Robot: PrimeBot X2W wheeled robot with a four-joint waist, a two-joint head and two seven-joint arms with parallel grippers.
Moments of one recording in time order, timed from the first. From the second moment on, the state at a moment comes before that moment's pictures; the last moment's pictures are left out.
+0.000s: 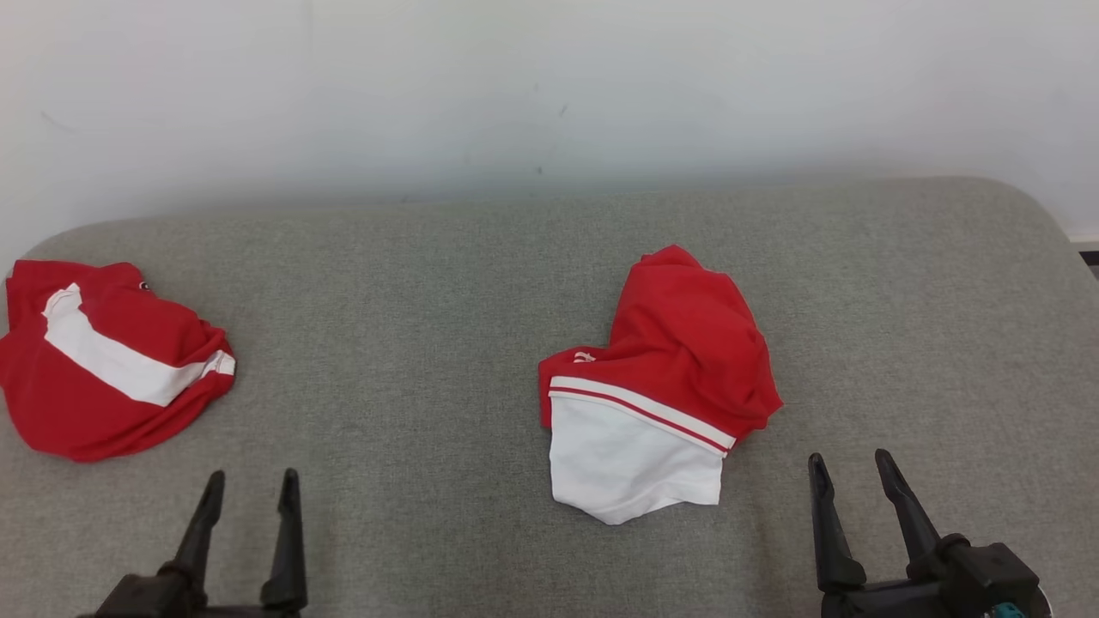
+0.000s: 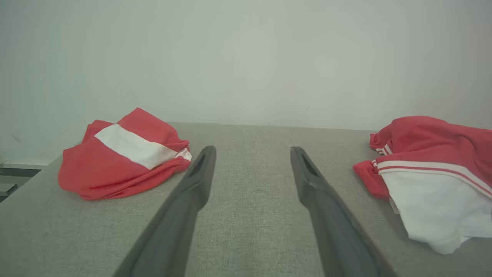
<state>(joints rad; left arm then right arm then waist) 0.02 0.08 0.06 0.10 -0.15 -0.12 -0.26 0.02 -0.05 0.04 0.15 0.17 0.13 -0.26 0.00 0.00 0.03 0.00</state>
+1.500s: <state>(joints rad) -0.39 0.19 -0.42 0.55 -0.40 -0.12 -0.26 -0.06 -0.05 0.05 0.14 0.23 0.13 -0.26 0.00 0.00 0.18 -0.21</state>
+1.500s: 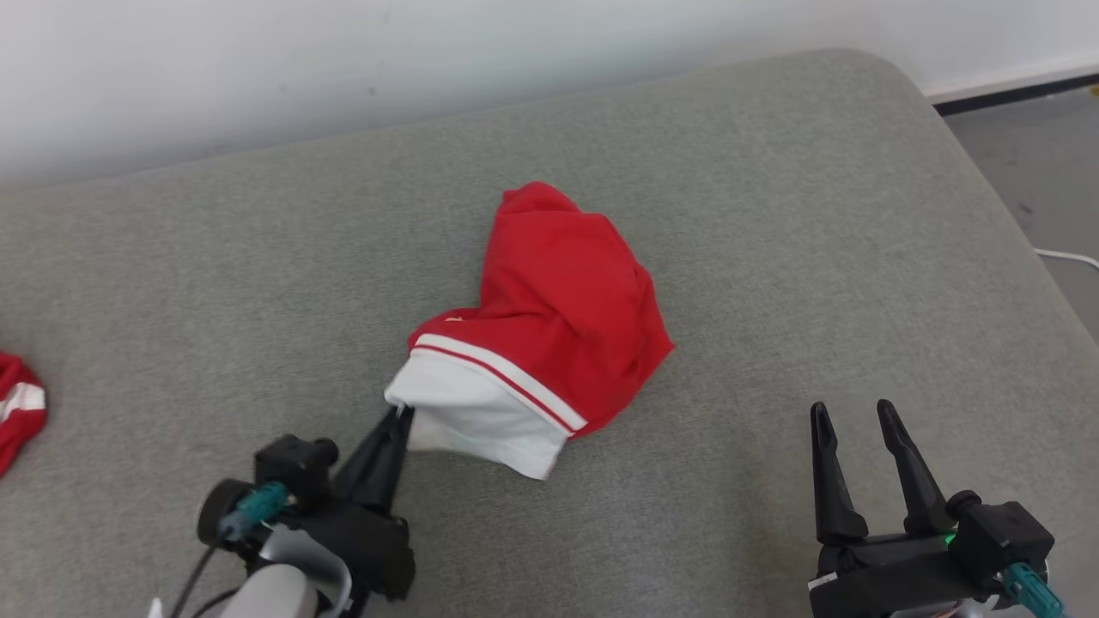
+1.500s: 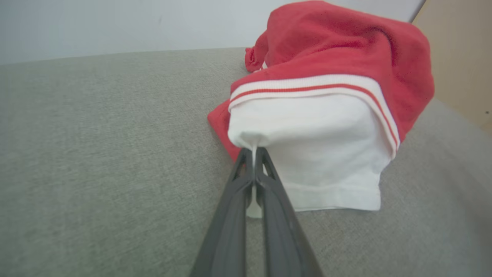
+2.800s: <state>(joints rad) 0.07 0.31 -0.15 0.09 -0.51 0.12 -0.24 -0.03 -0.05 0.05 0.18 0.22 0.13 -0.26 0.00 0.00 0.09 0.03</state>
